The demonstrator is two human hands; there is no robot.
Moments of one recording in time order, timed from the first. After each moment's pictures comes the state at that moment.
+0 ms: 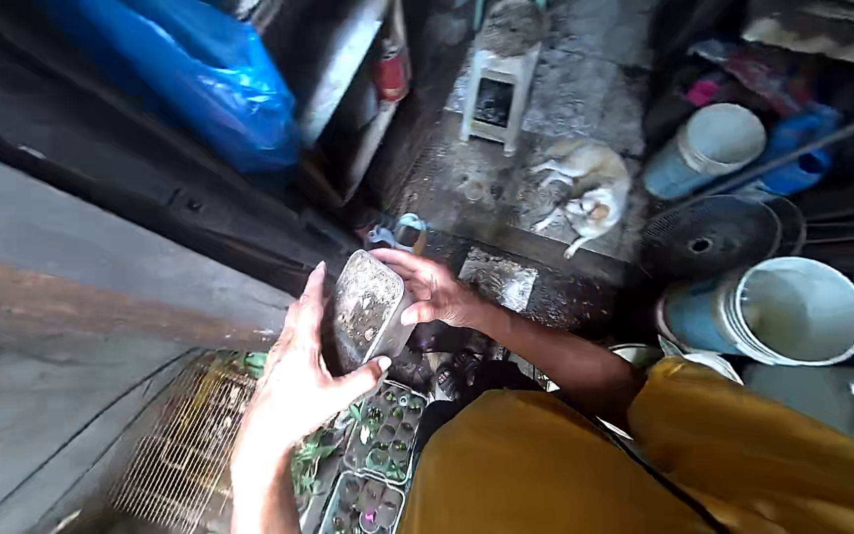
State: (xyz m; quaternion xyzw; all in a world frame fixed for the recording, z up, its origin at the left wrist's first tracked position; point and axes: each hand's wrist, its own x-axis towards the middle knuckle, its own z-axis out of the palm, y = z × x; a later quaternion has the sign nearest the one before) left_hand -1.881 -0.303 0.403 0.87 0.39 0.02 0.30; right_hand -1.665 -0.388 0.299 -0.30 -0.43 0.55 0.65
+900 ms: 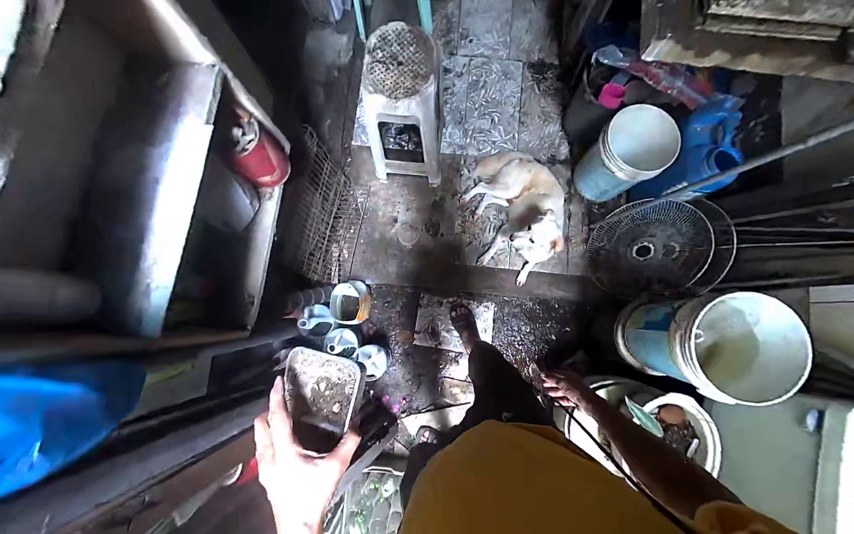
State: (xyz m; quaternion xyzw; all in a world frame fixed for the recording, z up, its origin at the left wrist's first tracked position) left_hand -1.607 -0.206 0.250 0.86 0.45 0.08 0.21; right_hand -1.360 -0.636 -0.025 -0.72 0.25 0.55 0.34
